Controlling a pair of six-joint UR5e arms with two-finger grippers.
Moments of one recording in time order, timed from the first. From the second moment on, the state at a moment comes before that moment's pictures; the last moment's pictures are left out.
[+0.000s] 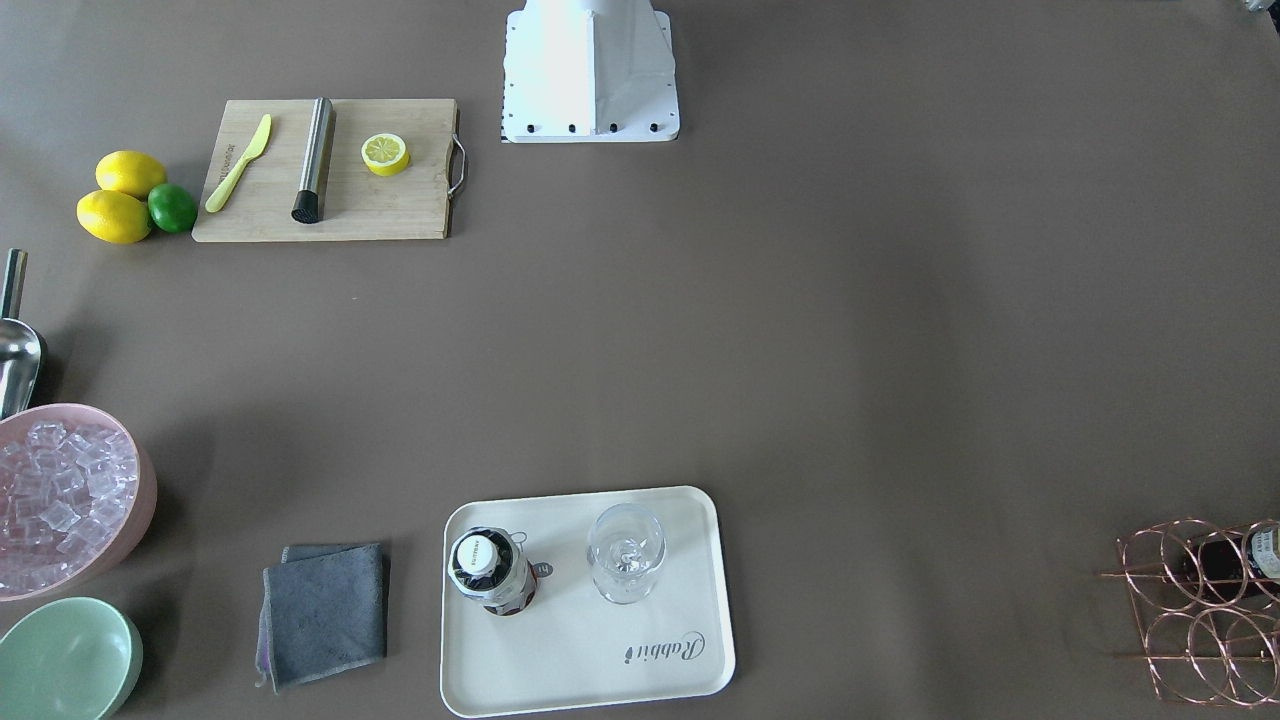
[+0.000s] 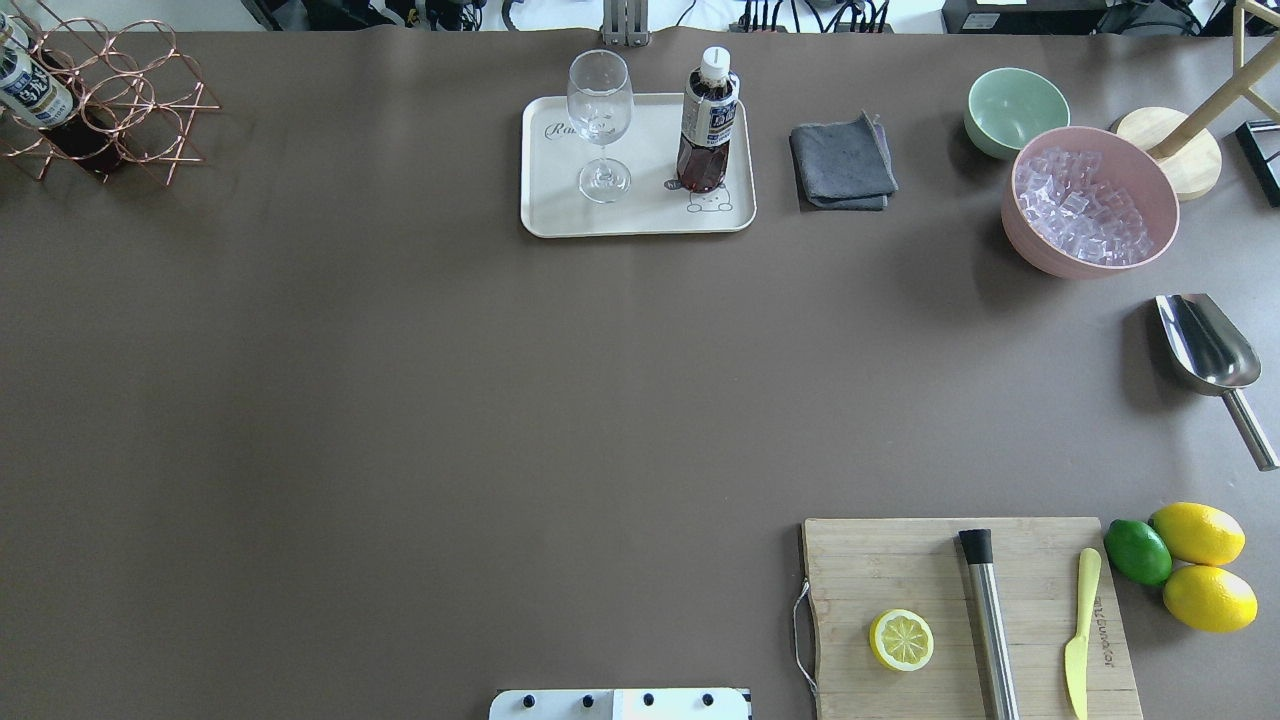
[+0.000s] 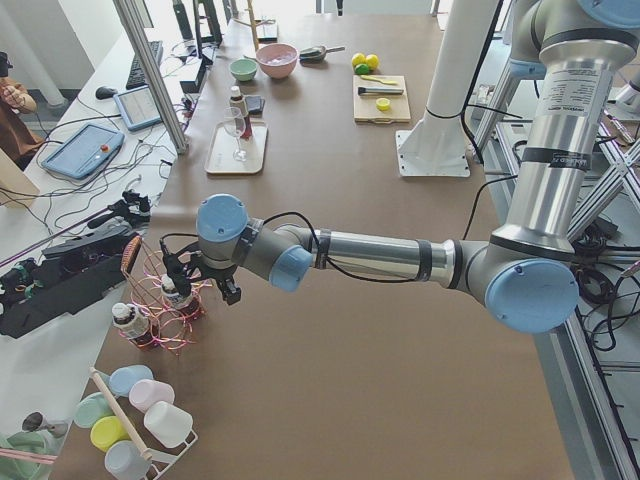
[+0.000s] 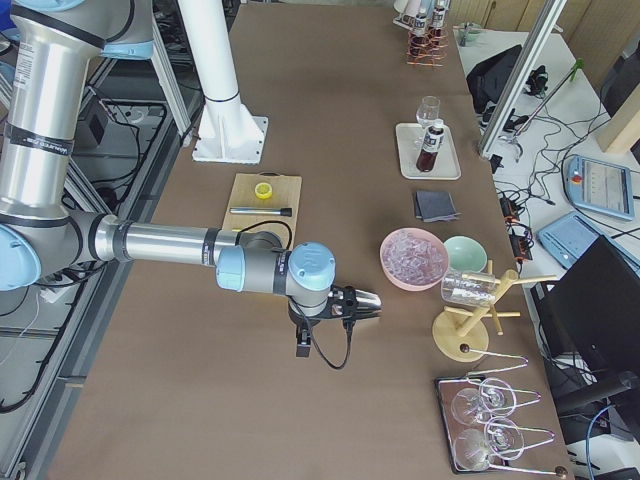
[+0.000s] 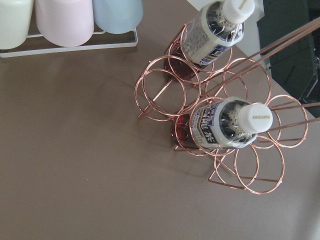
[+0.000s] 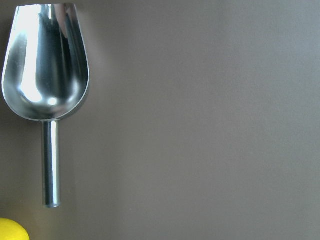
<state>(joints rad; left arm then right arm) -1.55 -1.74 -1.48 -1.98 -2.44 -1.00 1.53 -1.85 1.79 -1.58 2.34 -0.03</state>
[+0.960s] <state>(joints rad) -1.51 -1.54 -1.60 -1.94 -2.41 -0.39 1.55 -1.84 1.76 -1.57 2.28 -0.04</state>
